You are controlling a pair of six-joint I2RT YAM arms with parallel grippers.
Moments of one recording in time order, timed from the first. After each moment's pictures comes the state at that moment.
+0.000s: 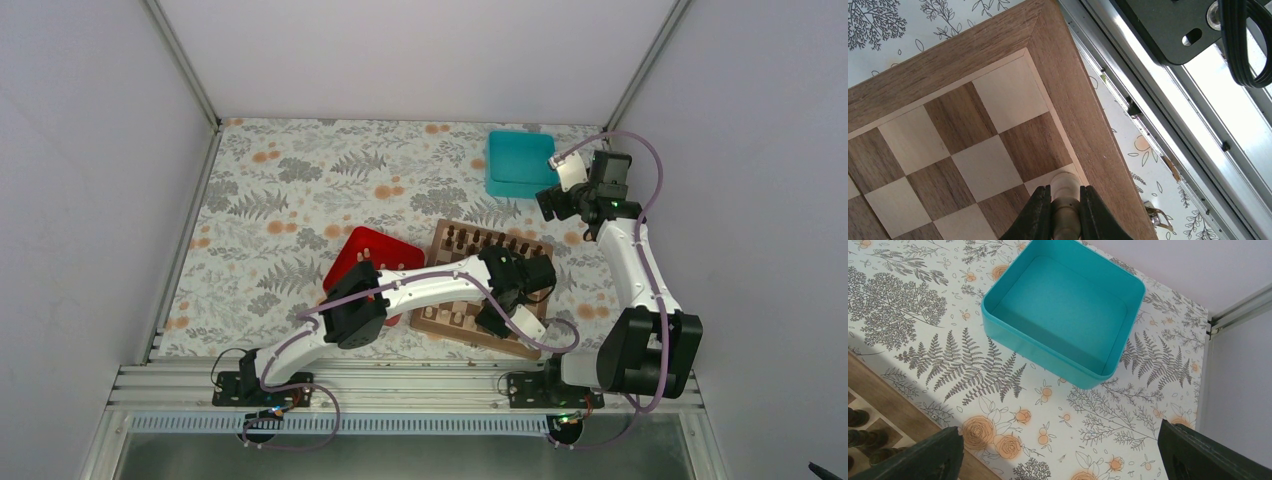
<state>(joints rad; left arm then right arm) -1.27 2.40 2.20 -1.17 0.21 0.92 -0.10 1.33 1.06 -0.45 -0.19 -0.53</state>
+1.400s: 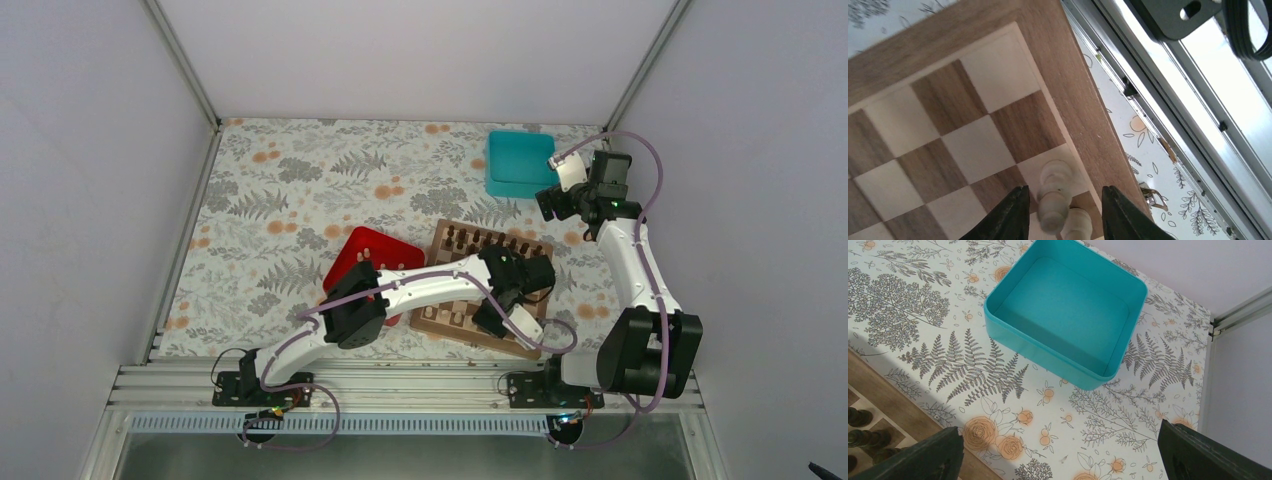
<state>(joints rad) -1.27 2.40 2.21 -1.21 0.18 0.93 -0.10 1.33 1.06 -0.45 -0.20 -0.53</state>
